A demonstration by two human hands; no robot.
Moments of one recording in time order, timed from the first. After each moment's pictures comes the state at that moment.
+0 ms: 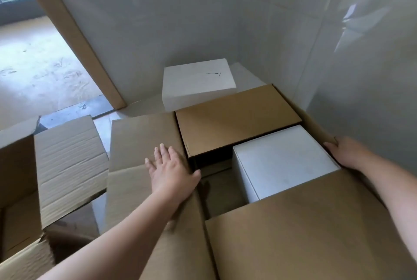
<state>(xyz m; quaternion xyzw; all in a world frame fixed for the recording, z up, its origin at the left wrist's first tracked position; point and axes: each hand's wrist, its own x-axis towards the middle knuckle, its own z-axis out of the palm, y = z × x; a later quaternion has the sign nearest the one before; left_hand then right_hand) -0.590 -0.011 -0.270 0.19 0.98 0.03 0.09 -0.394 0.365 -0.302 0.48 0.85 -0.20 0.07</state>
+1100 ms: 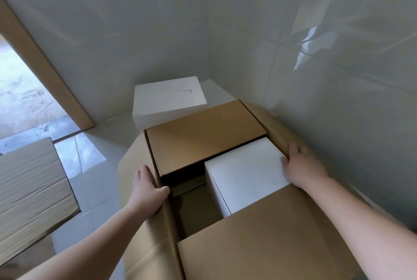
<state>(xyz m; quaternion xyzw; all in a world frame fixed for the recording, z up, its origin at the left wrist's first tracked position) -0.608 -0.005 -0.294 0.14 0.91 0.33 0.23 -0.386 0.318 -0.291 0.46 0.88 -0.06 0.07</state>
